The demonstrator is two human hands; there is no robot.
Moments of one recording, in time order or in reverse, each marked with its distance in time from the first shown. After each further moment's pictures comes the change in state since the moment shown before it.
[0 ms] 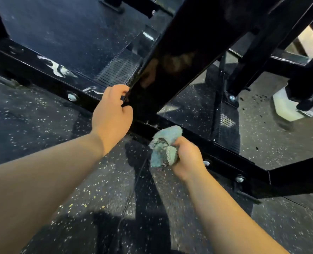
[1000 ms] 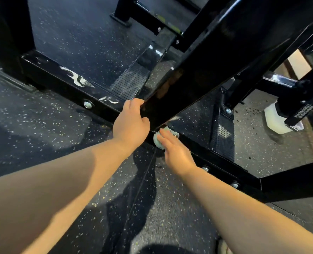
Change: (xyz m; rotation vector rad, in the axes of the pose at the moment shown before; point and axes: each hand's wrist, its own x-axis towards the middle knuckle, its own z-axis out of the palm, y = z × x) left_hand -0.009 0.011 -0.004 0.038 -0.034 0.003; right_hand 0.029 0.008 -0.002 -1.566 -0.234 -0.913
